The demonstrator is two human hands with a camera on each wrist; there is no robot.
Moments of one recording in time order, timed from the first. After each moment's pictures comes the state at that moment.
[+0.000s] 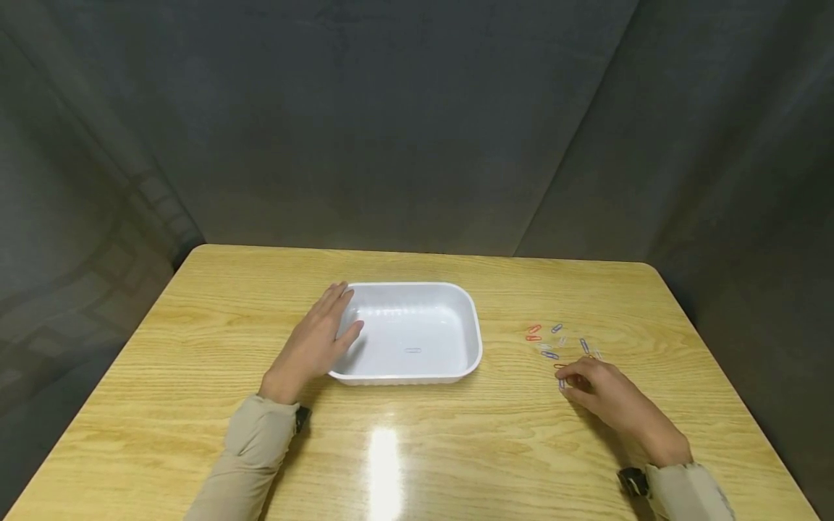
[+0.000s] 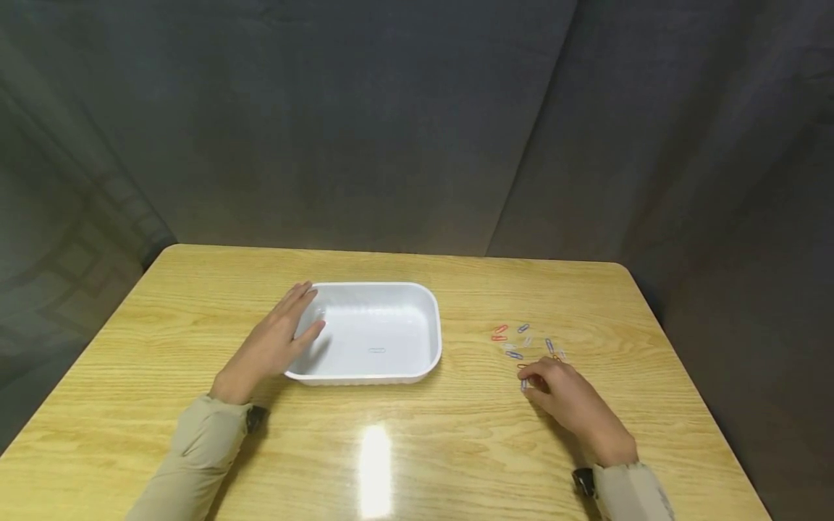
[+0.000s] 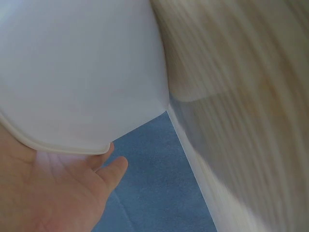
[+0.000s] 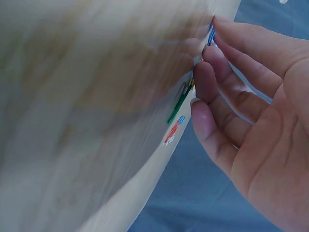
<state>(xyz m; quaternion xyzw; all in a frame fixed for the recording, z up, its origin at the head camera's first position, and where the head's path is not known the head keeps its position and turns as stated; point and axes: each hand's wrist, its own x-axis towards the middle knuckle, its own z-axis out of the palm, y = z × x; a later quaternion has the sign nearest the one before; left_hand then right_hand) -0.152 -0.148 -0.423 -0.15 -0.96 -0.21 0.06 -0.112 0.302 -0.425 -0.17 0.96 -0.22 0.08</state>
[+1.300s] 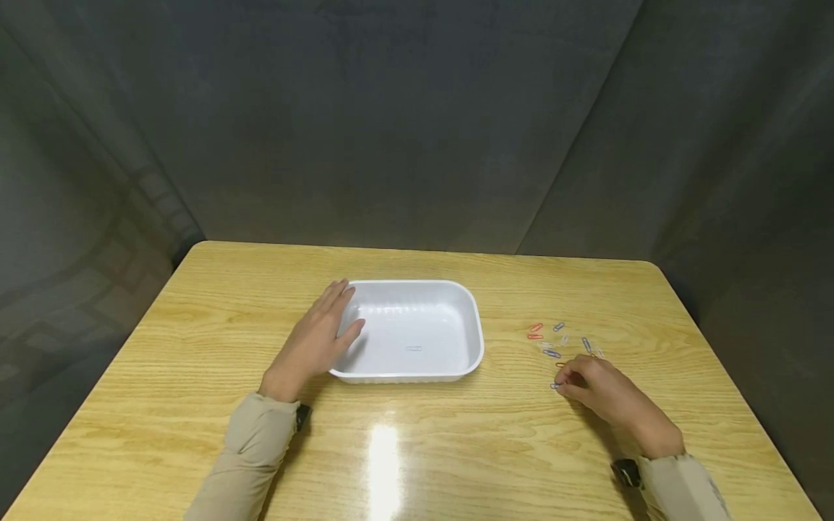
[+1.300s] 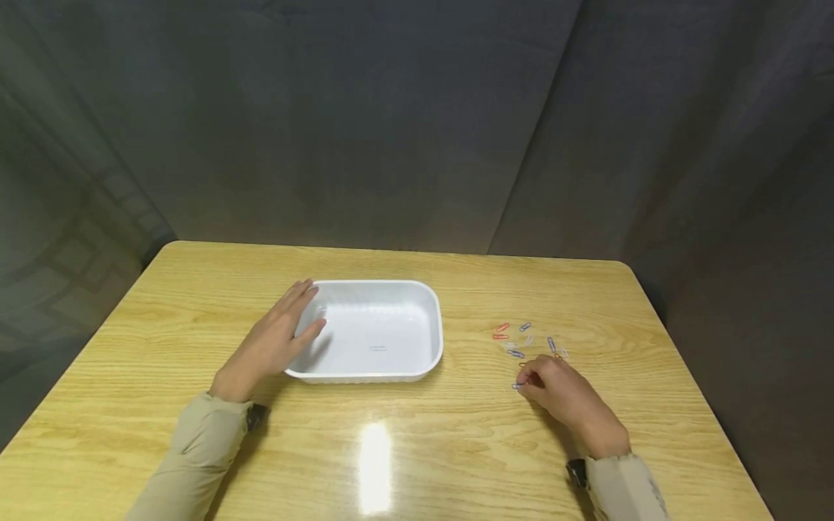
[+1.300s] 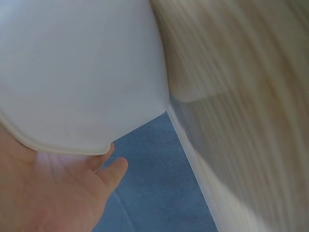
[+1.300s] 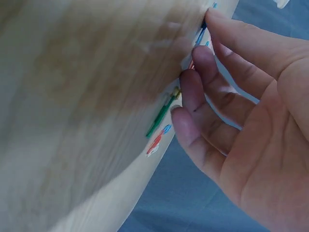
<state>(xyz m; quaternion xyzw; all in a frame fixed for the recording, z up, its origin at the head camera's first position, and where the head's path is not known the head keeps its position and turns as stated) -0.152 -0.148 -0.422 -0.15 -0.97 -0.21 0.06 -0.119 0.293 -0.426 -0.17 0.96 -0.21 0.10</state>
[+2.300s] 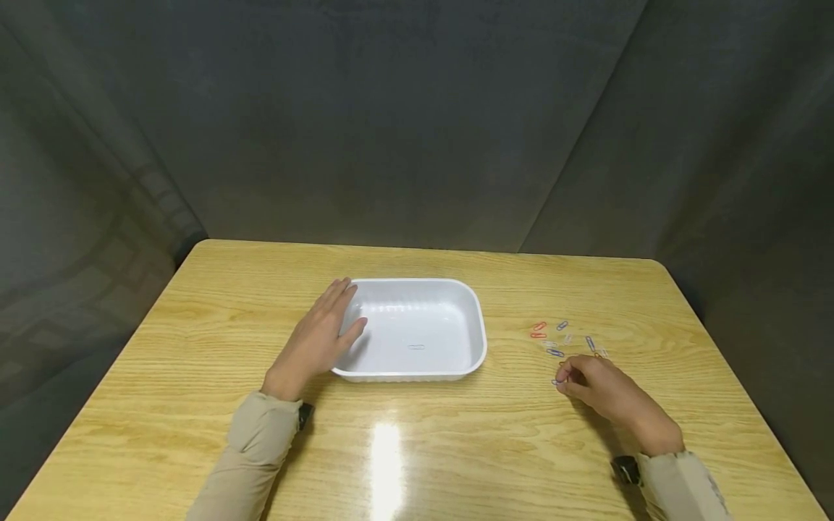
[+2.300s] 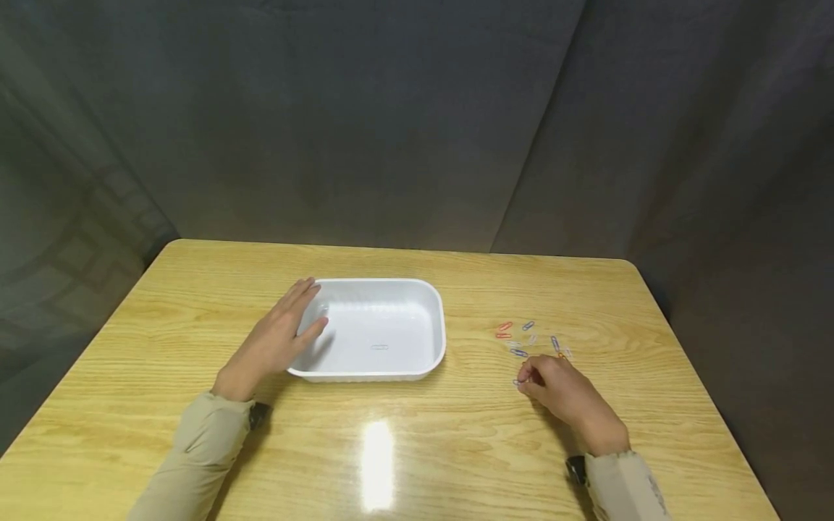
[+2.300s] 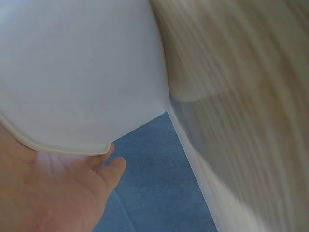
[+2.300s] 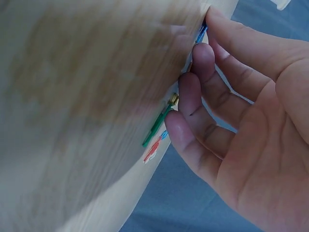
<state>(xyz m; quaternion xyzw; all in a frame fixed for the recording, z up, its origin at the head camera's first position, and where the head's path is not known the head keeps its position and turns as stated) -0.154 -0.147 -0.423 -0.15 -0.97 -0.21 0.06 -0.122 0.290 -0.426 -0.16 0.95 -0.24 0.13</state>
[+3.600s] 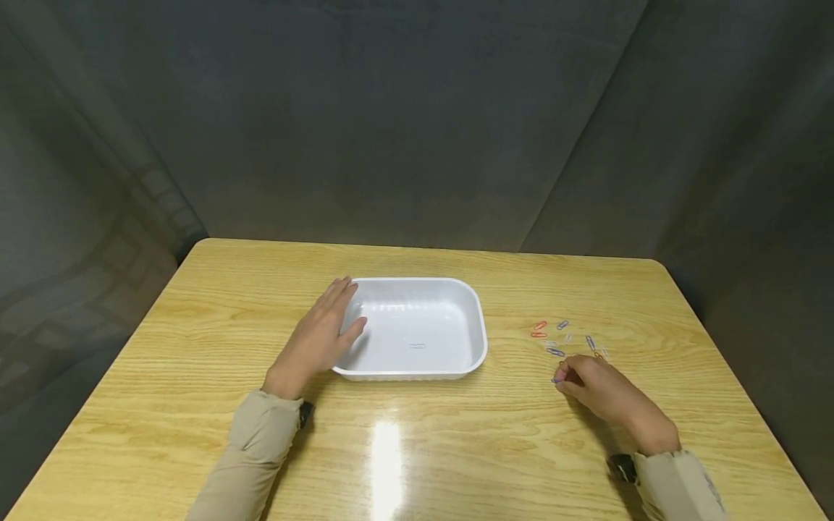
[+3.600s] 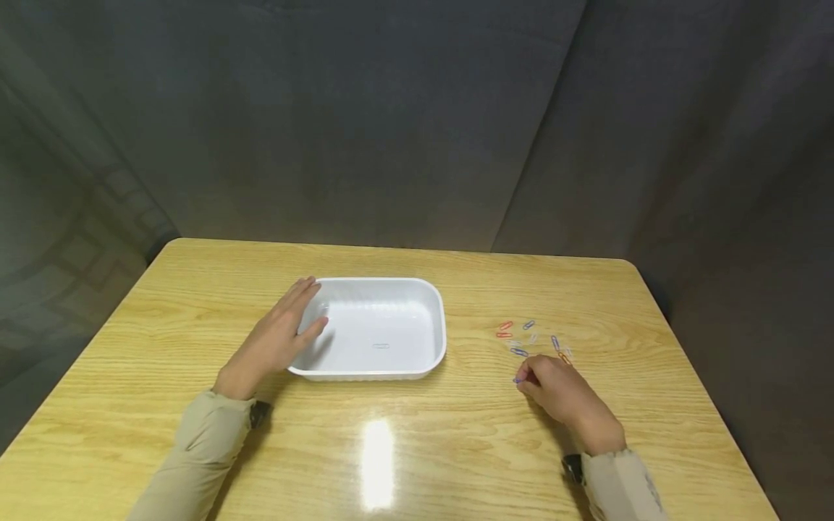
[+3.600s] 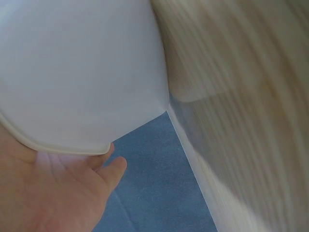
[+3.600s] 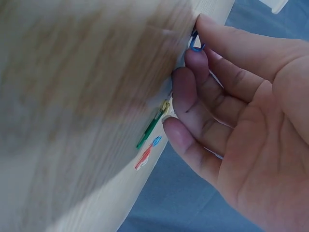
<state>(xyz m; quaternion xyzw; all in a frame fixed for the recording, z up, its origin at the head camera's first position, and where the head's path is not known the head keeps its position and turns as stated) -0.153 -0.148 -0.421 -0.15 -0.96 -0.21 0.06 -0.122 0.285 -0.424 -0.18 0.95 -0.22 0.13</state>
